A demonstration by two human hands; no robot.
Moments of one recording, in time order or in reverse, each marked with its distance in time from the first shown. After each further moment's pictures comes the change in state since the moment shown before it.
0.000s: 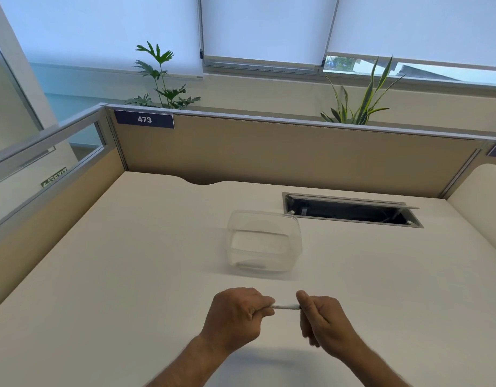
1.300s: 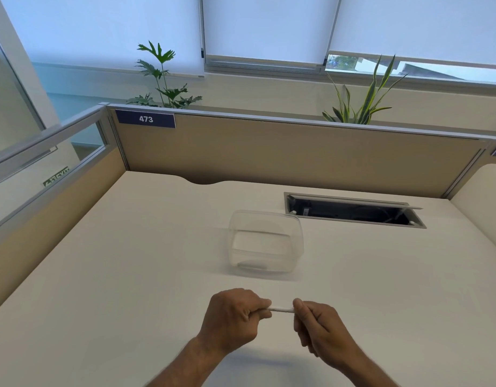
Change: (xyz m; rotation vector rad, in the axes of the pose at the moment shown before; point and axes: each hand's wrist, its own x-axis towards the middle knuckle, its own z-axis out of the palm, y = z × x) left_hand -0.006 -0.010 0.003 -0.057 0.047 -0.036; right_hand -0.007 0.001 0.009 0.072 -0.039 0.042
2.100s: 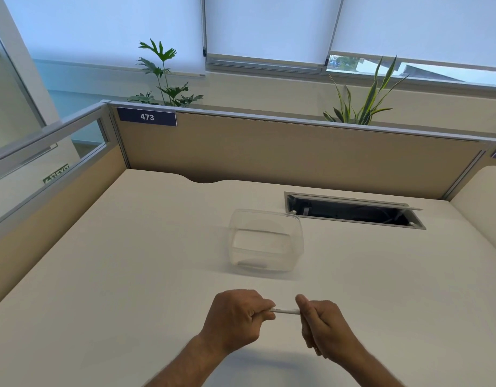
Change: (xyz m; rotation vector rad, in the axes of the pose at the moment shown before) left_hand 0.001 0.007 -0.003 0.044 -0.091 0.051; right_hand 0.004 0.003 -0.004 -0.131 0.043 -0.071
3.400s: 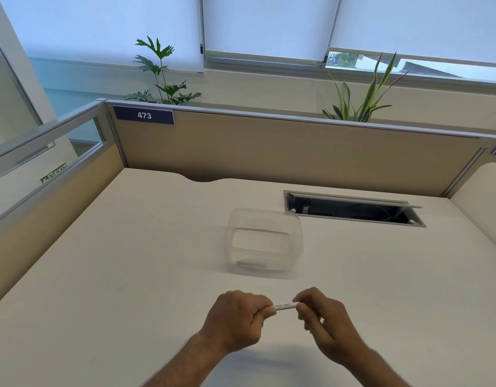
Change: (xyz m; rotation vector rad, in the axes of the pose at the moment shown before) left_hand 0.003 -0.002 0.002 -0.019 -0.153 -0.129; right_hand 0.000 0.003 -0.011 -0.161 0.084 -0.303
